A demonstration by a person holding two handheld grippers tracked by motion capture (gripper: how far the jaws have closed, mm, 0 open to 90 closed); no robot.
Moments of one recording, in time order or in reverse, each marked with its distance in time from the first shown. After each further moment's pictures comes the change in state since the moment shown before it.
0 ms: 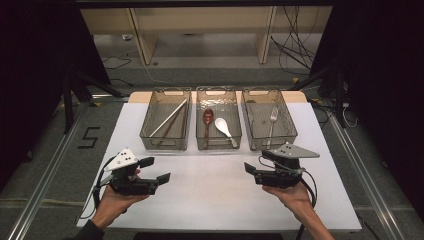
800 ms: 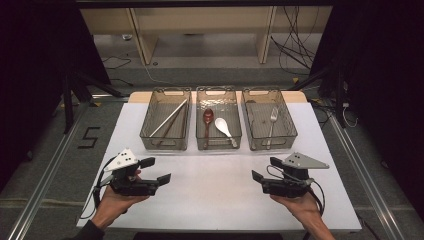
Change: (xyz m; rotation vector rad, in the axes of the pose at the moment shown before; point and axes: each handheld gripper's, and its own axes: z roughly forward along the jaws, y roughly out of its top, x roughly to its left) left arm 0.000 0.000 0.000 0.000 -0.016 0.004; right arm -0.001 -0.016 -0.018 -0.001 -0.037 -0.005
